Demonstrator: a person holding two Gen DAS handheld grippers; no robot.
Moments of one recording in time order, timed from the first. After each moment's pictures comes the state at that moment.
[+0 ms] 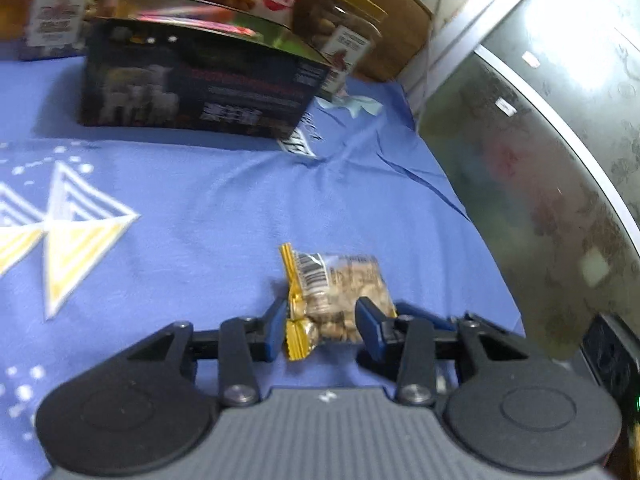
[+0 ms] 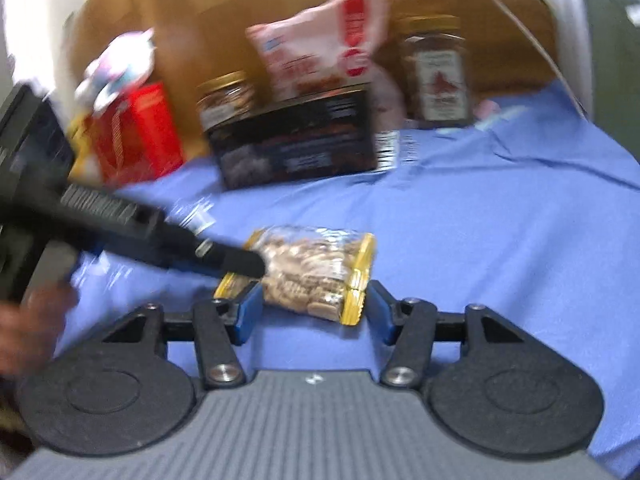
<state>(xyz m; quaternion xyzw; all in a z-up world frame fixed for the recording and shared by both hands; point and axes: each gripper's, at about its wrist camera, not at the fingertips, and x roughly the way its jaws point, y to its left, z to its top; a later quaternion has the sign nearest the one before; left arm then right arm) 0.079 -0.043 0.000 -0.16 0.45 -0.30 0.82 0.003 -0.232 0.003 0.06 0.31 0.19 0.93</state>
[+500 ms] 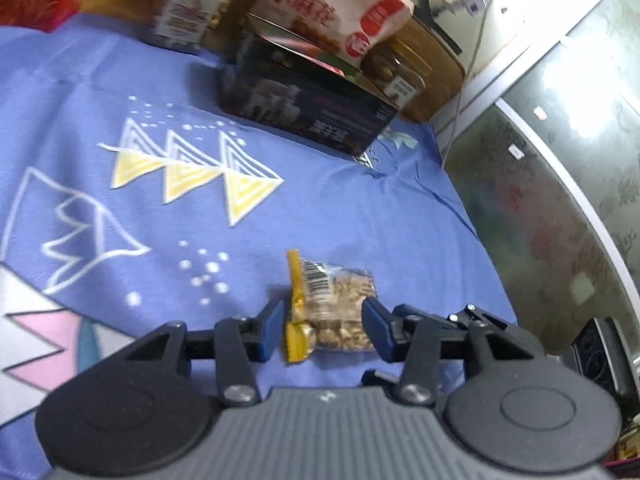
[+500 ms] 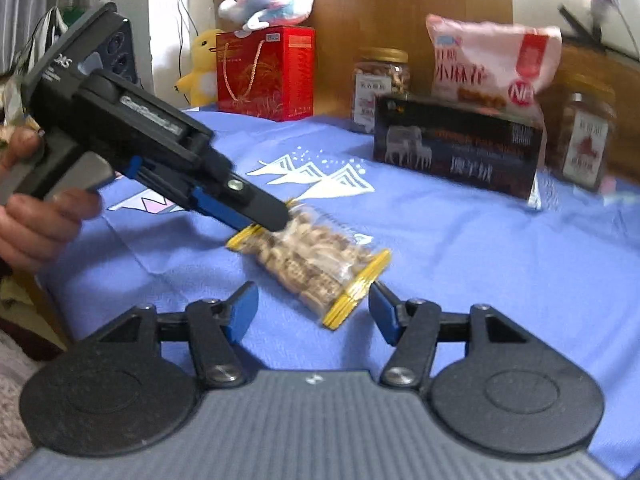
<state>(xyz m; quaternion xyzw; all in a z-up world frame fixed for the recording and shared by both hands) 0.017 0.062 -0.001 -0.22 0.43 -0.26 0.84 -0.026 -0.164 0.007 -0.07 0.28 0.30 0.91</state>
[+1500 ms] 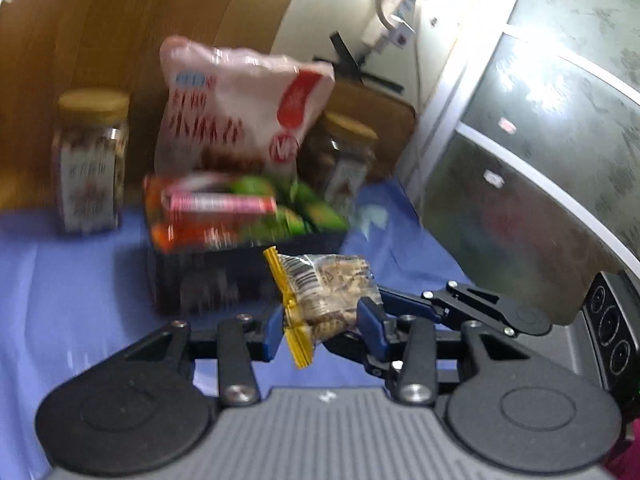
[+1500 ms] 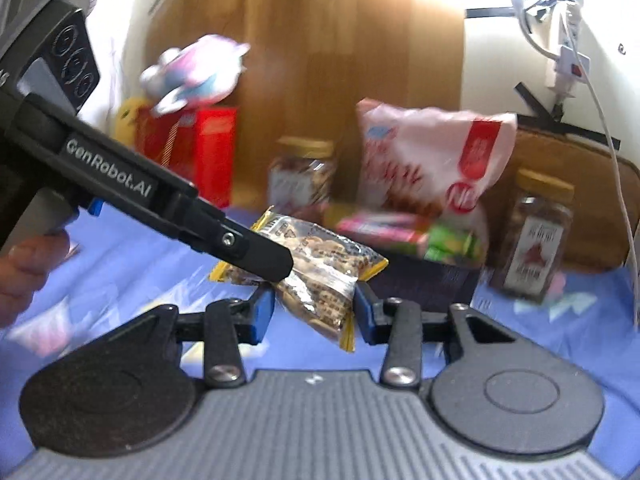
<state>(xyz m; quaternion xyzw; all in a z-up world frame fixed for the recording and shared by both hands) 0.126 0.007 0.087 -0.10 0.33 -0.30 0.89 0.088 -0.172 0.067 -0.05 0.20 0.22 0.95</state>
